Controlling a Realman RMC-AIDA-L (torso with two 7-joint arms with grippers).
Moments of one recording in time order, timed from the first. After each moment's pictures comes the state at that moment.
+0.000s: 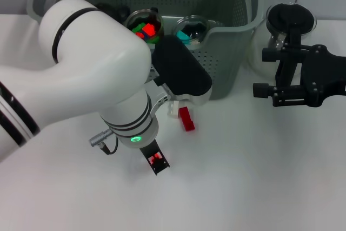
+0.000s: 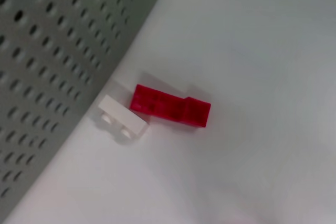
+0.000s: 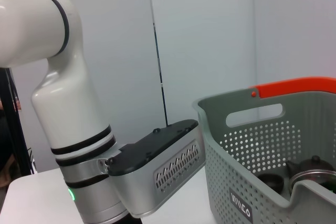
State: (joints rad) left arm -0.70 -2.18 1.88 1.22 2.77 1.38 -2.85; right arm 0.59 2.07 -0.59 -0.84 -2.03 -1.76 1.42
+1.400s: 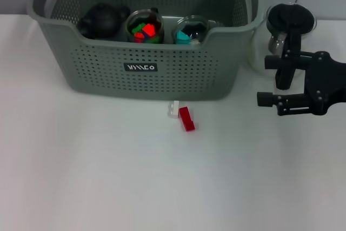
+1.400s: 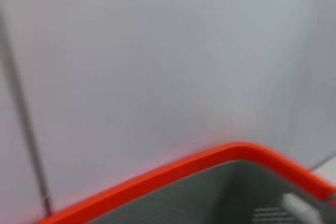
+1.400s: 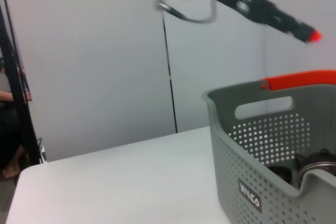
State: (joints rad) left arm -0.83 -2.08 0.92 1.42 2.52 1.32 -2.53; right arm 0.58 2.06 -0.61 -0.84 -2.03 -1.78 1.40
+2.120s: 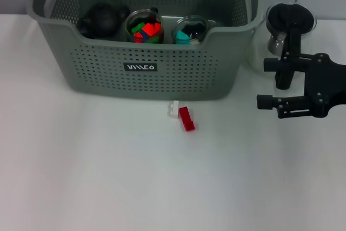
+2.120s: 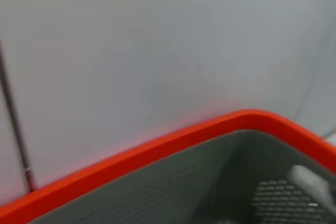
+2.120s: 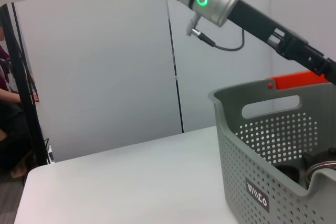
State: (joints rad) left arm -0.89 -2.06 0.96 1.22 2.53 1.24 -2.49; right arm 0.58 2.06 -0.61 -0.85 -2.04 -1.80 1.41
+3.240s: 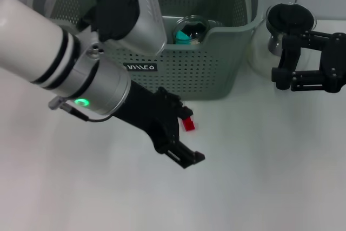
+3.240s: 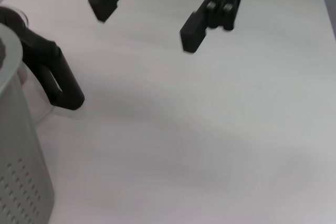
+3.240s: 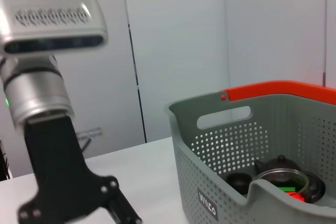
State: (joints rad) left arm -0.54 -2.17 1.37 1.52 2.31 1.65 -2.13; right arm 0.59 2.03 -0.55 -0.84 -2.03 -1.75 1.44
